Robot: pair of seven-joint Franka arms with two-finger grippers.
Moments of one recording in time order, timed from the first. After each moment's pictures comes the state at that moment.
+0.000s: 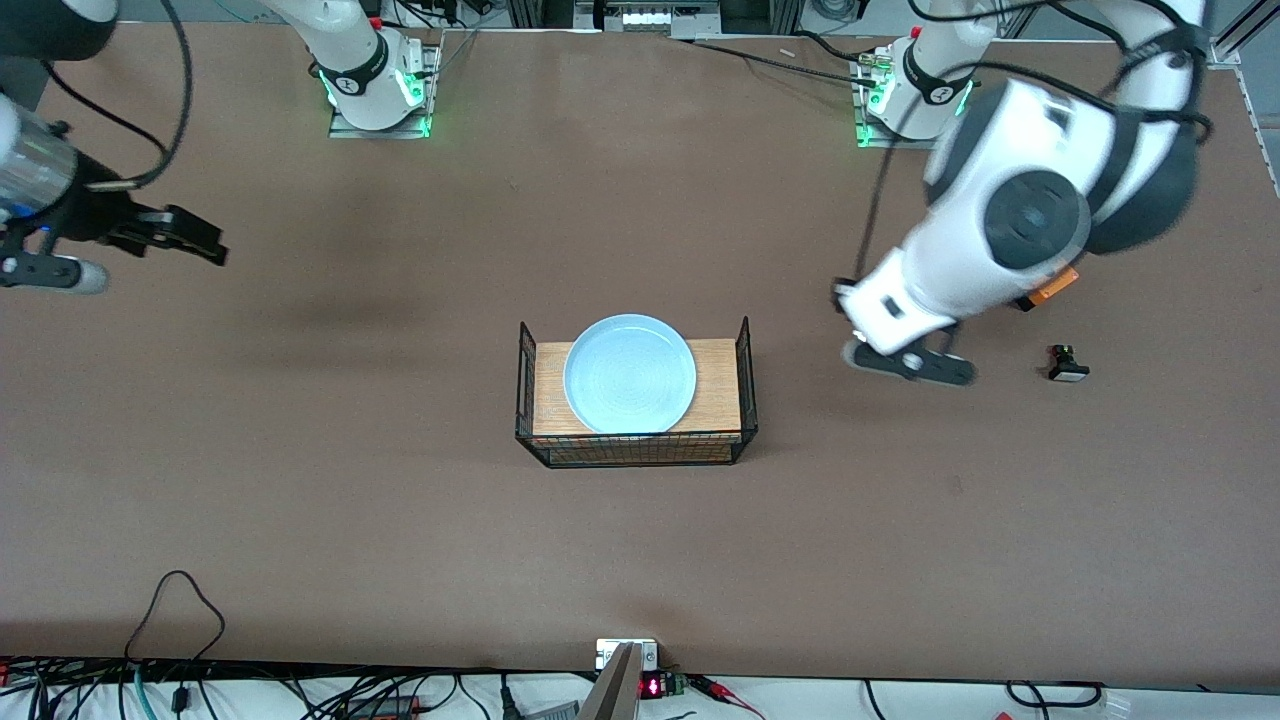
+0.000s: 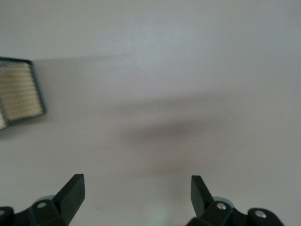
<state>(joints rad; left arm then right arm) -0.23 0.36 -0.06 -1.48 -0.05 1.61 -0.14 0.26 0.04 -0.15 -1.64 0.06 1.59 0.32</state>
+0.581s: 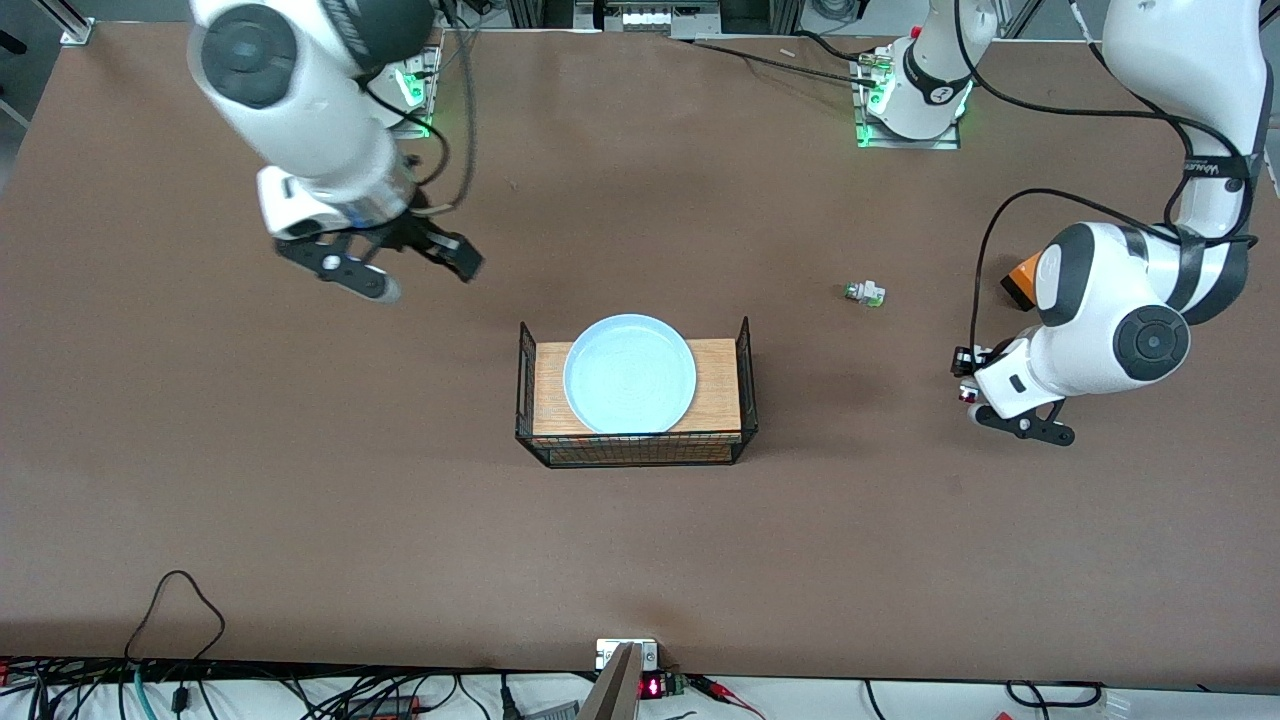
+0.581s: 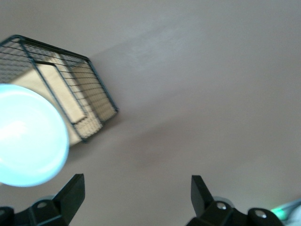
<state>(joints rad) 0.04 0.42 -0.06 -1.92 0.02 2.15 0.23 0.65 0.19 -0.13 -1.64 0.07 1.83 1.04</state>
